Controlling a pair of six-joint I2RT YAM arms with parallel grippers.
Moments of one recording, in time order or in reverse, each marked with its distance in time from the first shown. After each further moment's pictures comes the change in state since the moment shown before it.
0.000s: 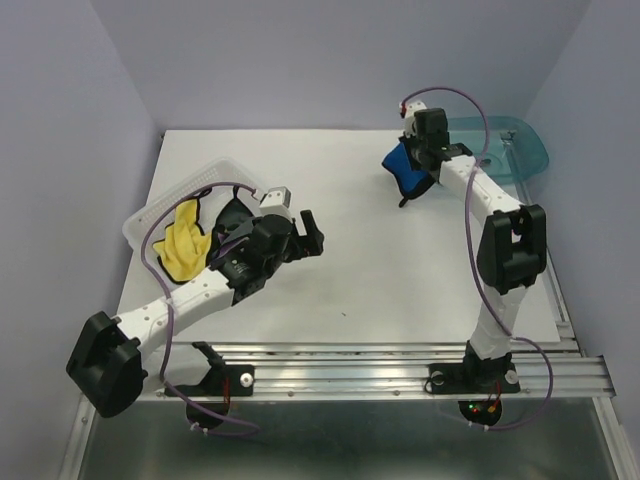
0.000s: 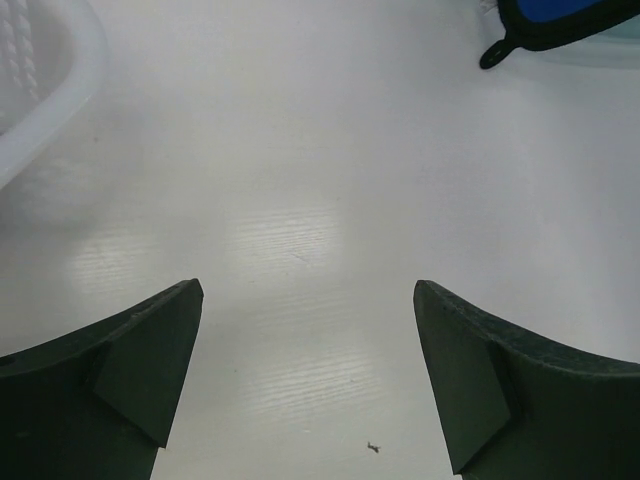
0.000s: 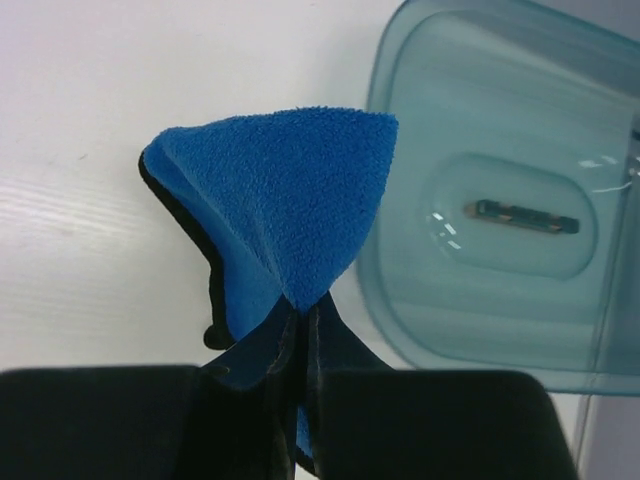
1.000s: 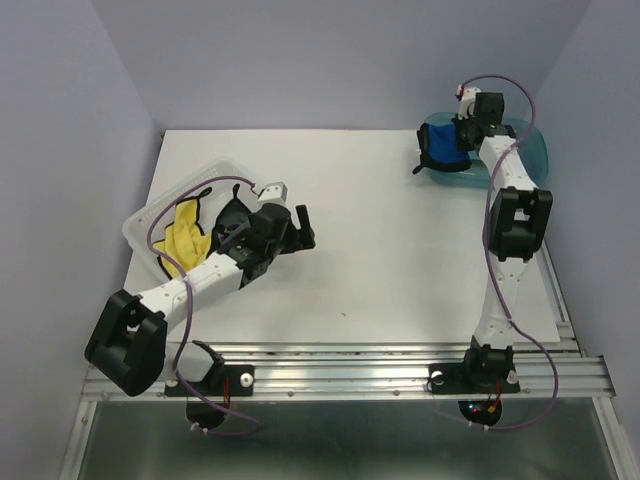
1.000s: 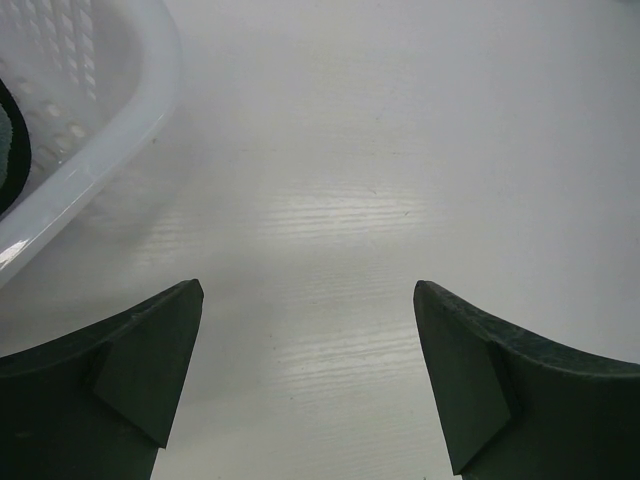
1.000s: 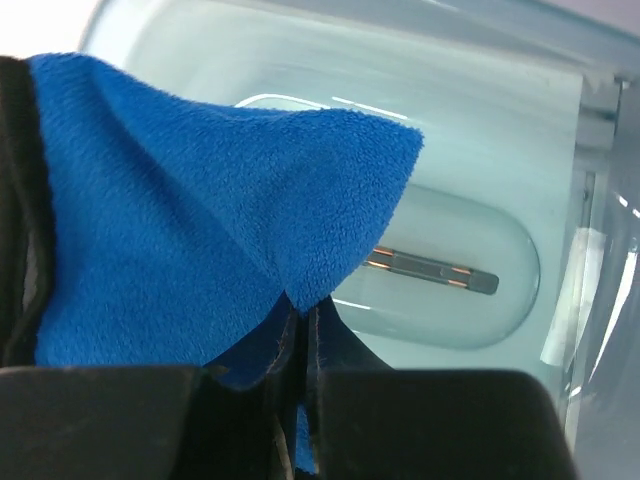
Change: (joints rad) left arm 0.128 0.148 0.030 0.001 0.050 0.057; right arm -0.331 0.396 0.508 -0.130 -0.238 -0.052
